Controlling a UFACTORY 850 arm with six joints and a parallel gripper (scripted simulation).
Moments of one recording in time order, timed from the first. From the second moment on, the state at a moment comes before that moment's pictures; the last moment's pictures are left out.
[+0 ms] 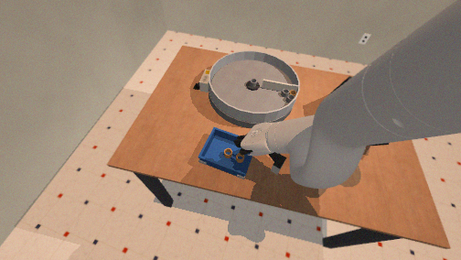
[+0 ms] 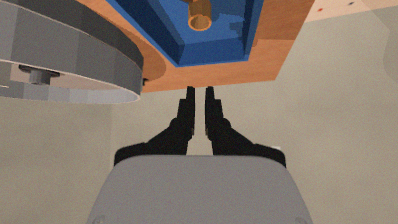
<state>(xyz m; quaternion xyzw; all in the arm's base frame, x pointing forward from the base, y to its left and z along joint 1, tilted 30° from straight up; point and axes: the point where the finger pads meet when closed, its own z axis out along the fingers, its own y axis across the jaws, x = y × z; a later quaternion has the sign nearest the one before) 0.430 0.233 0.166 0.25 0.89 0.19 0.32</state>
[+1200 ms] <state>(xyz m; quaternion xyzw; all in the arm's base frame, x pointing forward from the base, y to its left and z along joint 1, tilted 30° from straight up) 0.370 0.094 0.082 0.25 0.89 0.18 0.32</state>
